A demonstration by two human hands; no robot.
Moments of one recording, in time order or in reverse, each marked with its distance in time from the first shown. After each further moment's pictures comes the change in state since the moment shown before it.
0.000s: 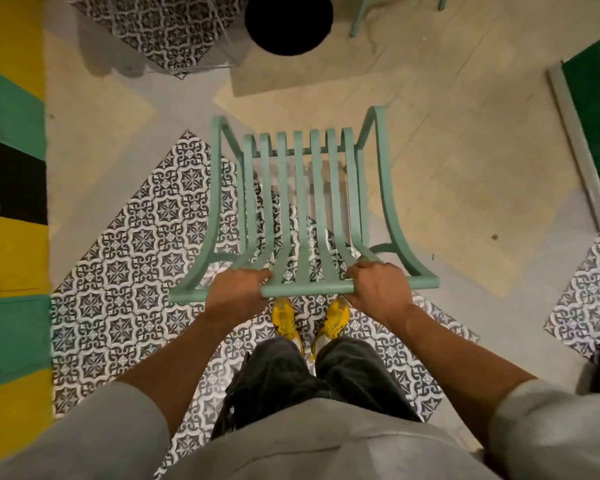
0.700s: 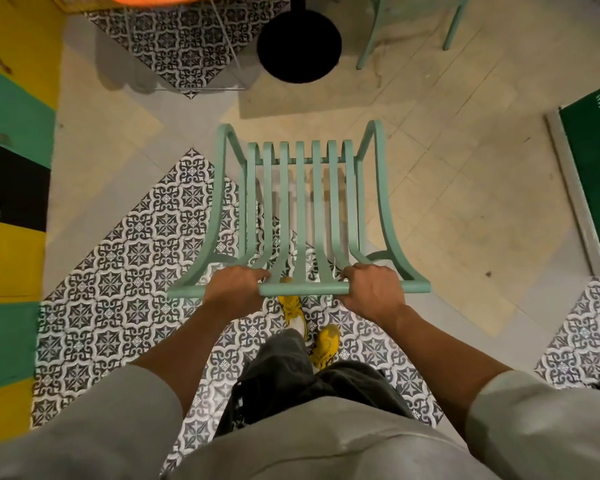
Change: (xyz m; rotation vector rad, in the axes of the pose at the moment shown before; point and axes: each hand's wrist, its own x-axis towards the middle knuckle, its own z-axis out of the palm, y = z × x) left_hand 0.078 0.002 -0.046 -0.128 -0.165 -0.141; right_hand 0.063 0.040 -0.049 -0.015 0.001 0.027
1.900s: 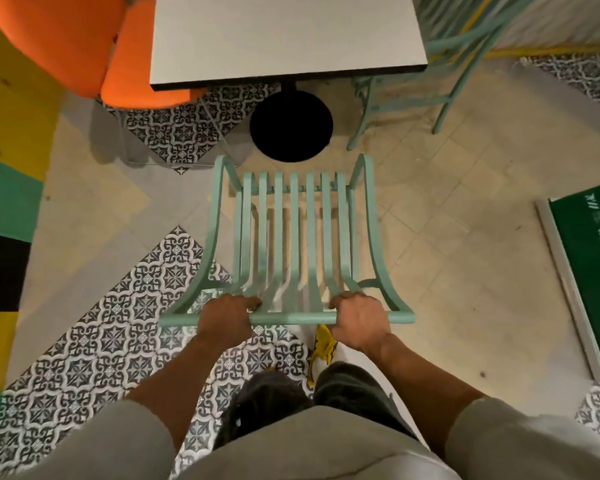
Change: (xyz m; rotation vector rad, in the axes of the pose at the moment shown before) left_hand 0.260 0.003 -0.171 0.068 -0.016 -0.120; right_hand 0.262 0.113 -0.146 0.058 -0.028 -0.045
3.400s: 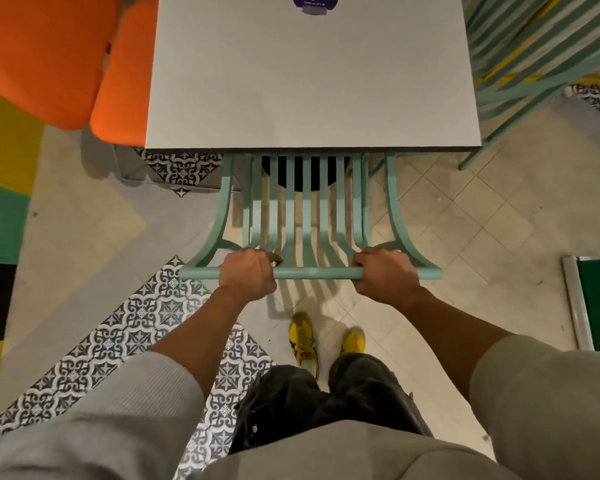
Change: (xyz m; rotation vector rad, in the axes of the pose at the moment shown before) left_hand 0.288 -0.046 -0.207 -0.097 0.076 0.008; right_hand 0.309 0.074 -0.194 -0.117 0.035 -0.054
